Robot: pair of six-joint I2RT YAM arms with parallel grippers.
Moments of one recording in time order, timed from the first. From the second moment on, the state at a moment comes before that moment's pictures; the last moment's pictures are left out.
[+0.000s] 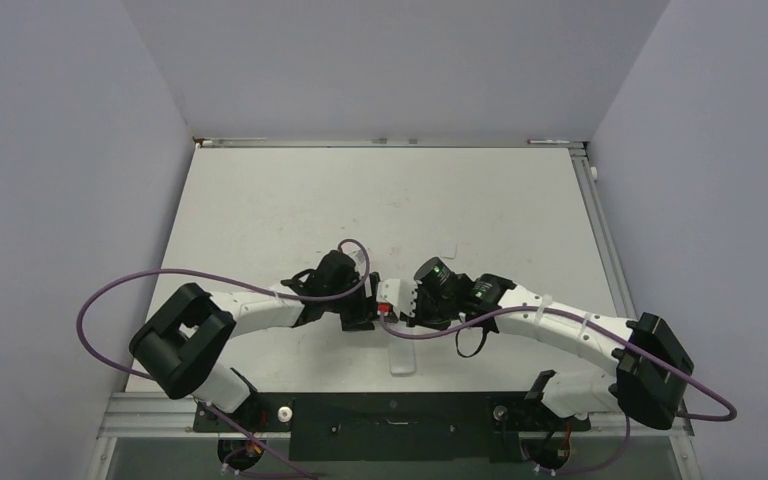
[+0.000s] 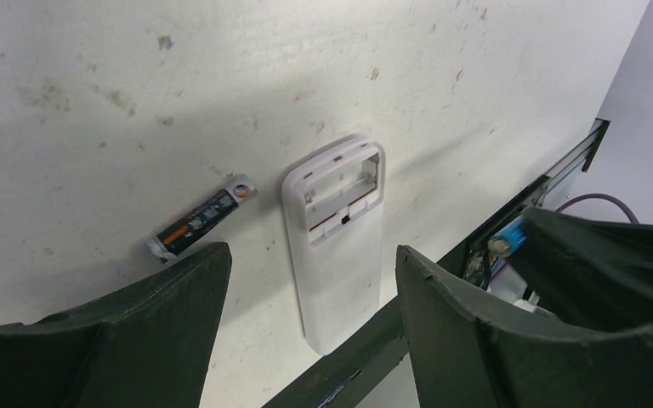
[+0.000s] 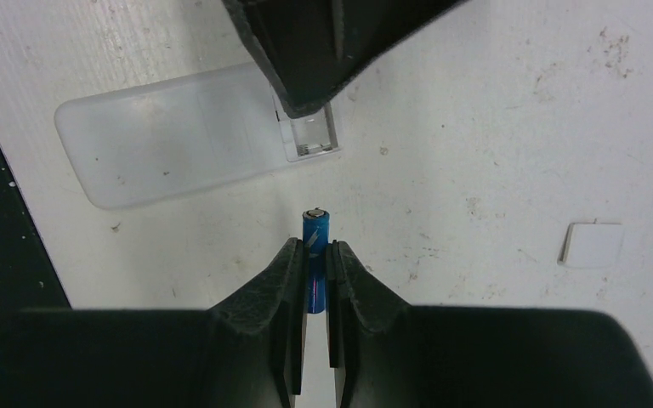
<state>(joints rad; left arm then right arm) -0.74 1.50 0.61 0.02 0.34 -0.96 0.93 1.27 0.83 -0.55 -0.11 -0.53</state>
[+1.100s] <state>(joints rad) -0.52 1.35 0.60 -0.04 0.38 -0.89 0.93 1.51 0.90 -0.47 -0.21 -0.69</state>
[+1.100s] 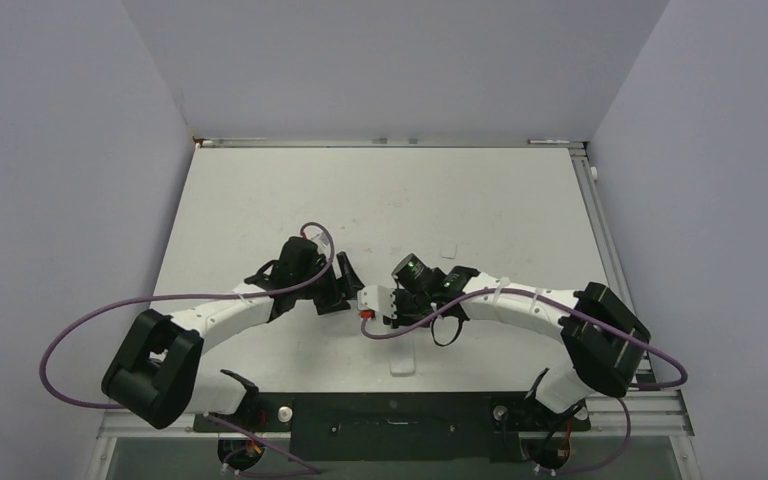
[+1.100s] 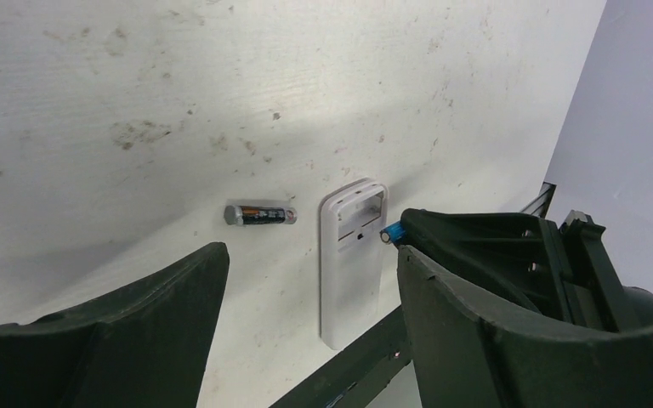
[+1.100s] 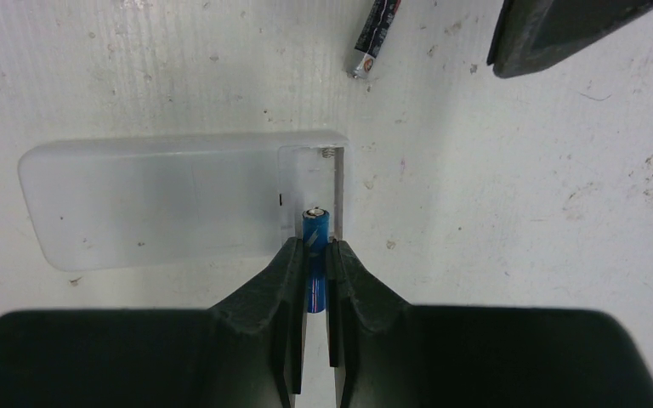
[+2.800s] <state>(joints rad) -0.42 1.28 0.53 -0.11 0.45 -0.86 0.93 1.61 0.98 -0.46 -0.20 -0.68</state>
